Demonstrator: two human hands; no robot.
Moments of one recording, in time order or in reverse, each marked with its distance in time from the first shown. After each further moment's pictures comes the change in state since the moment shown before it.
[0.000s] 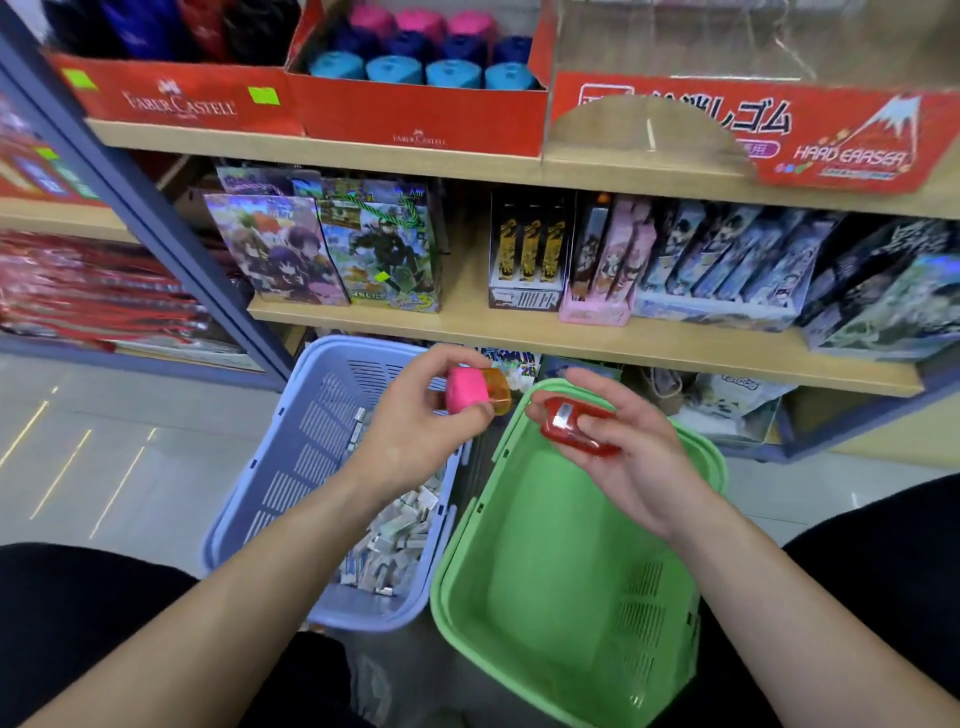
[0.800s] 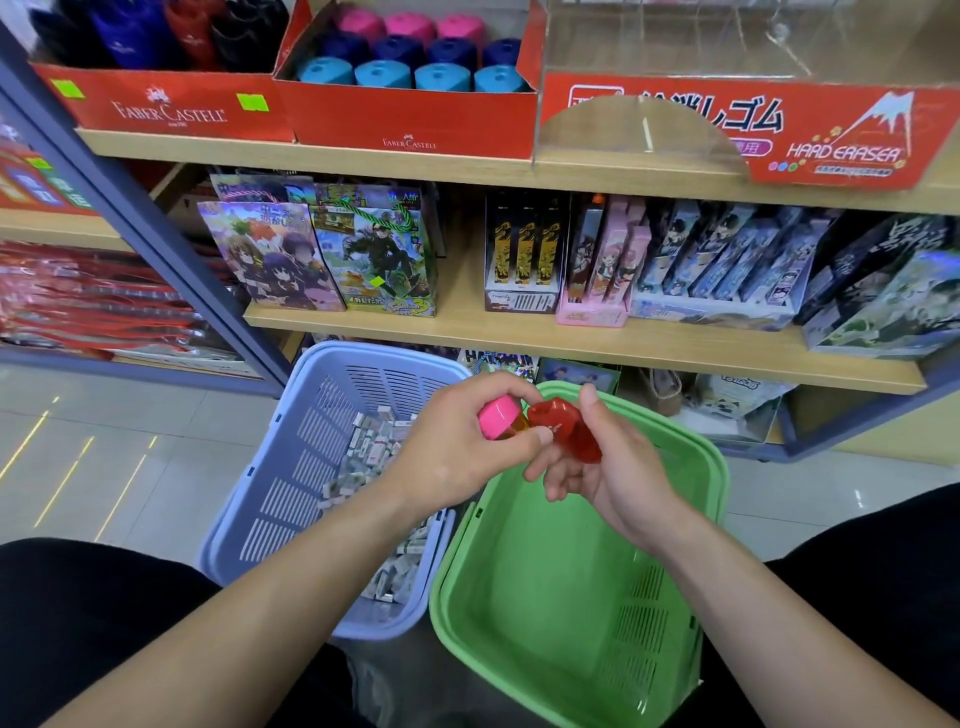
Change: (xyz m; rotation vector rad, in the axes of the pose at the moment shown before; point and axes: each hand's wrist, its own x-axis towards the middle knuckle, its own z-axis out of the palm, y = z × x) left_hand 0.003 0.000 0.027 0.225 -0.145 0.190; right_hand -0.004 0.009 0.014 -0.305 -0.009 -0.041
